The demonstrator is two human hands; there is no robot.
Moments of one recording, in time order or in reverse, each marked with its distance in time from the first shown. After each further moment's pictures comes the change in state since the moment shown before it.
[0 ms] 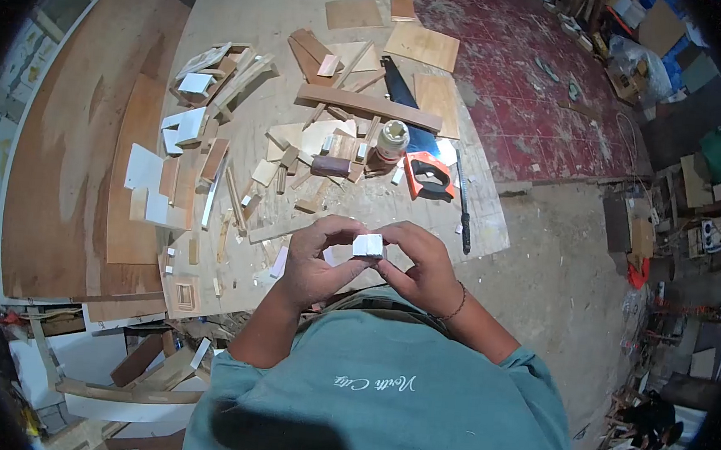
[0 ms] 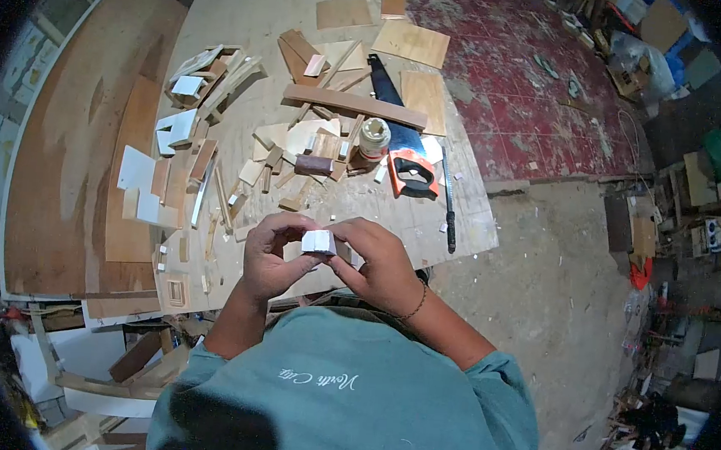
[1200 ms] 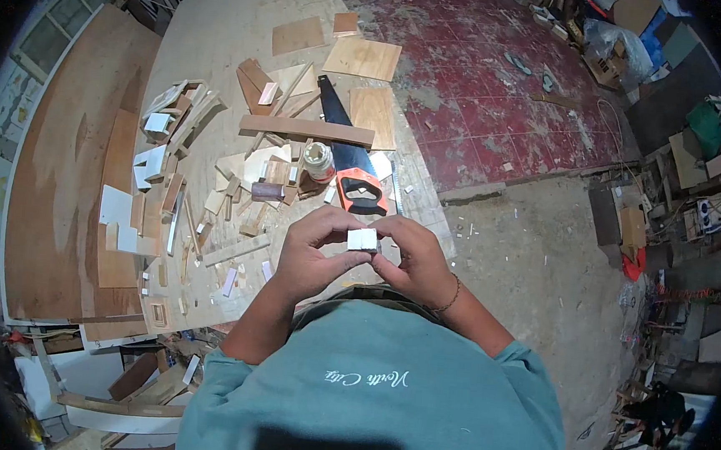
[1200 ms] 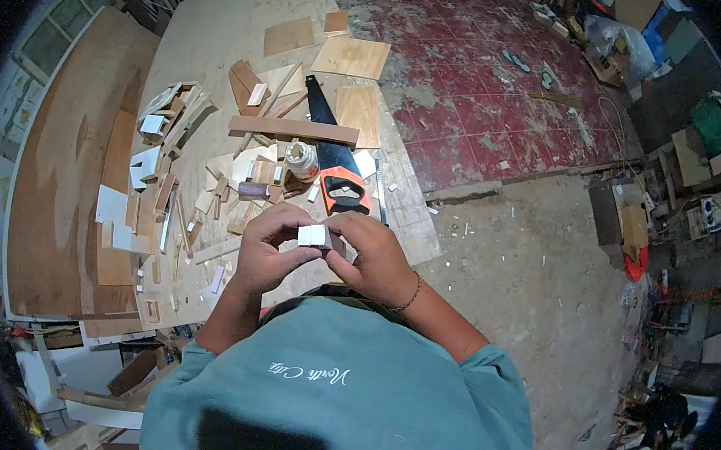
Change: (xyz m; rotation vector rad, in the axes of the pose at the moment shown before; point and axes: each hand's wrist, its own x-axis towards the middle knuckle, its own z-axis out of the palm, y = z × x) left_hand 0.100 0.010 0.157 -0.019 -0.095 -0.155; right_hand -0.042 0.051 -0.165 -0.070 0.064 -0.031
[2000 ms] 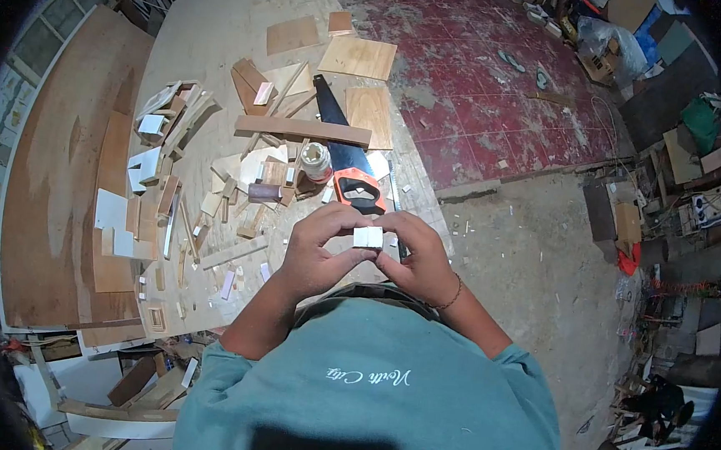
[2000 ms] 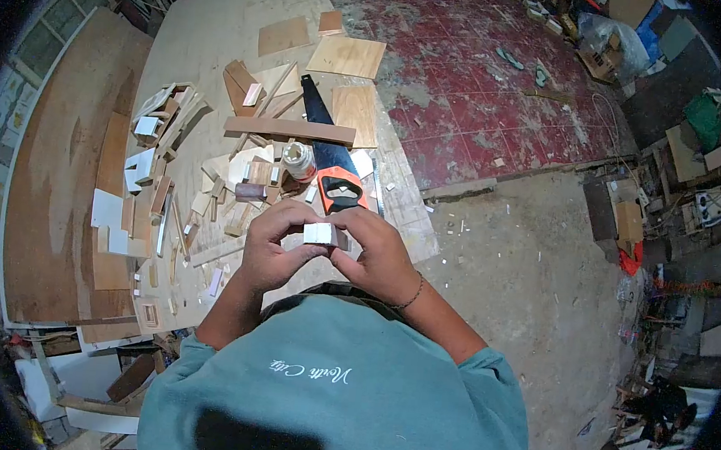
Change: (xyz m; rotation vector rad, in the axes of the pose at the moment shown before) left_hand 0.008 -0.006 -0.007 0.145 -0.062 0.109; right_hand 0.004 -0.001 0.003 -0.019 0.032 0.045
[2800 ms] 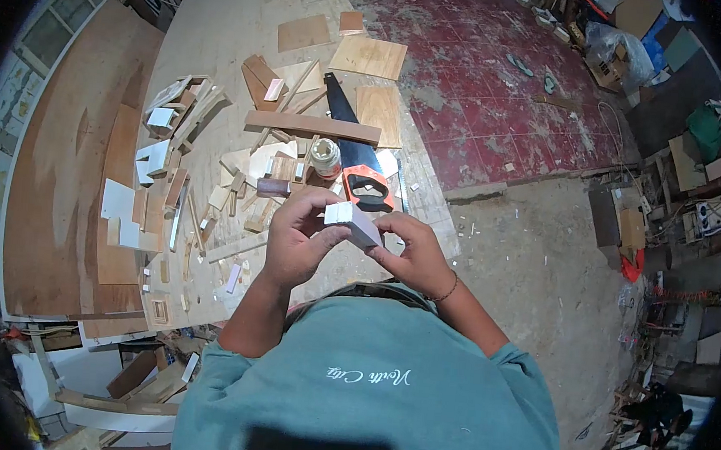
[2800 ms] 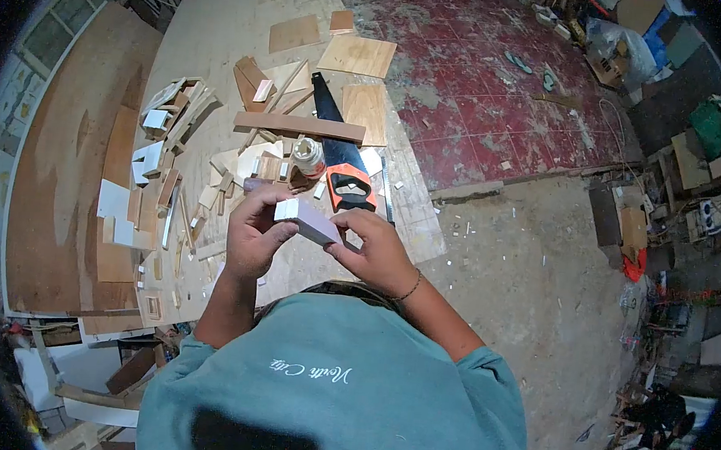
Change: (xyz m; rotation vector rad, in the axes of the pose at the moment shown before) left_hand -0.018 0.000 -0.022 -0.245 0.181 -0.057; right_hand -0.006 0.015 0.022 0.100 -0.069 0.114
